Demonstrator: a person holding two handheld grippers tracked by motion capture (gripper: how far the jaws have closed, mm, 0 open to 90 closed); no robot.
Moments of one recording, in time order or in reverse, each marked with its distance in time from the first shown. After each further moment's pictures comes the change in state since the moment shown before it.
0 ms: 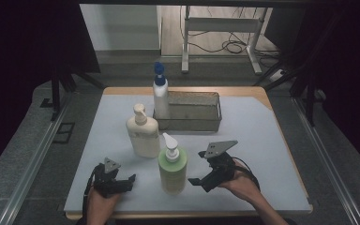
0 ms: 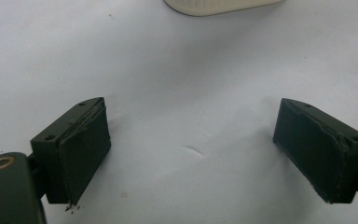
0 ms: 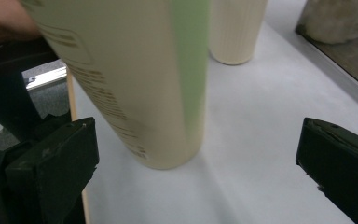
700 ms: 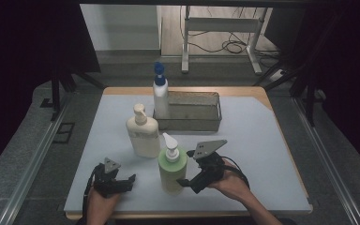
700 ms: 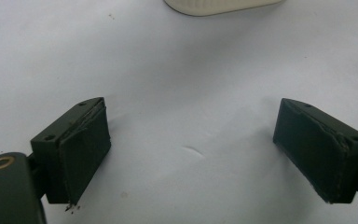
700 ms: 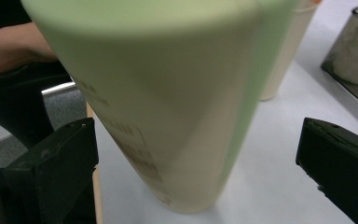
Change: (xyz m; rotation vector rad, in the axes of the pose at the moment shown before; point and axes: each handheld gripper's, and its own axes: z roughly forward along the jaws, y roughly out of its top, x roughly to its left) left arm 0.000 0.000 0.000 0.002 0.000 0.000; right arm 0.015 0.025 0.015 -0.040 0.047 -0.051
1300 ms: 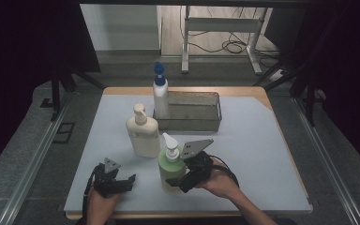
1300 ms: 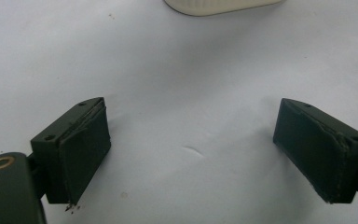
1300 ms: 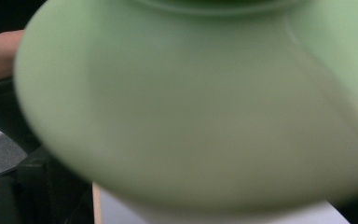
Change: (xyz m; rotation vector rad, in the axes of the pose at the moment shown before) left arm 0.000 0.000 0.000 -0.003 0.000 -0.004; right arm 0.009 0.019 0.022 0.012 0.005 -0.039
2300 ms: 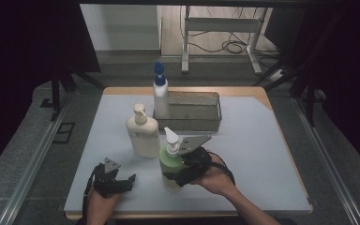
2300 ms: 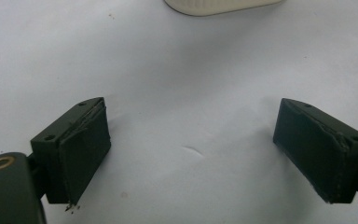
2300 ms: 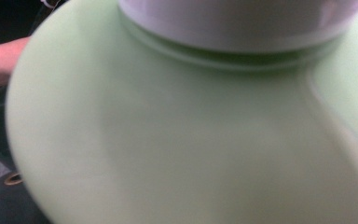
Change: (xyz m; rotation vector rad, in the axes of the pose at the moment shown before) left arm 0.000 0.000 0.000 0.000 0.000 0.000; right arm 0.001 0.018 -0.006 0.012 -0.087 0.016
